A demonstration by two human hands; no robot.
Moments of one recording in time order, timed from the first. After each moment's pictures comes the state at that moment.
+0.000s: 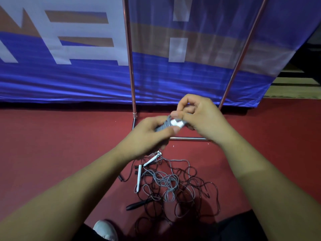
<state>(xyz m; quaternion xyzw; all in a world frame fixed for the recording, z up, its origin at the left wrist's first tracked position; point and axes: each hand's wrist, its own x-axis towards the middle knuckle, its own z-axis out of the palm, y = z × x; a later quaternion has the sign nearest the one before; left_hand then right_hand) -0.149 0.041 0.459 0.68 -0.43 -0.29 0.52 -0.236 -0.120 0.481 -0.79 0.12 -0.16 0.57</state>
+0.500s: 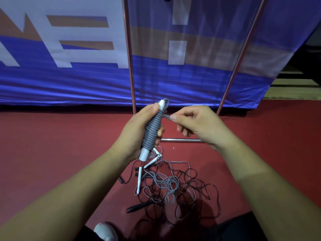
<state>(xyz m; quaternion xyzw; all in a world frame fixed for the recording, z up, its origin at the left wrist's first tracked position) -0.138 0.038 0.456 0.51 -0.25 -0.39 0.72 -0.240 -0.118 0.473 -0.77 0.15 -0.13 0.61</state>
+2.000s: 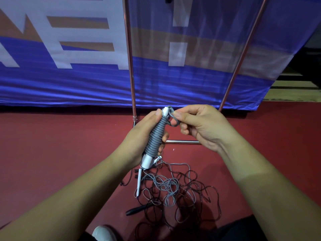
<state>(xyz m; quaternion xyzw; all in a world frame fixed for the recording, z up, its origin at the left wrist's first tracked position) -0.142 0.038 0.447 0.53 -0.27 -0.41 0.69 -0.238 -0.112 0.482 -0.61 0.15 -0.12 0.77</state>
